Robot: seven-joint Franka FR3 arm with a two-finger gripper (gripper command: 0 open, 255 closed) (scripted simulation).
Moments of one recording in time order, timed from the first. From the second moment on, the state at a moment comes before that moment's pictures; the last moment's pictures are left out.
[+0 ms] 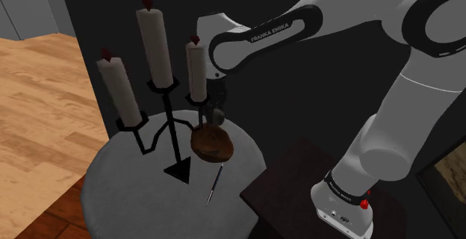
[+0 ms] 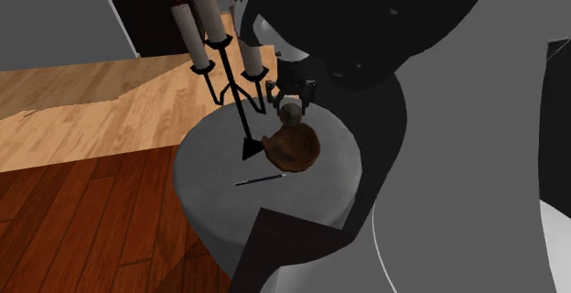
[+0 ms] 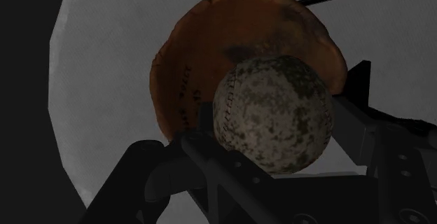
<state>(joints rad) 0.13 0.10 0.30 -2.10 -0.01 2.02 0.12</state>
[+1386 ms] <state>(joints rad) 0.15 0.23 0.30 -2.14 -0.05 2.19 0.16</state>
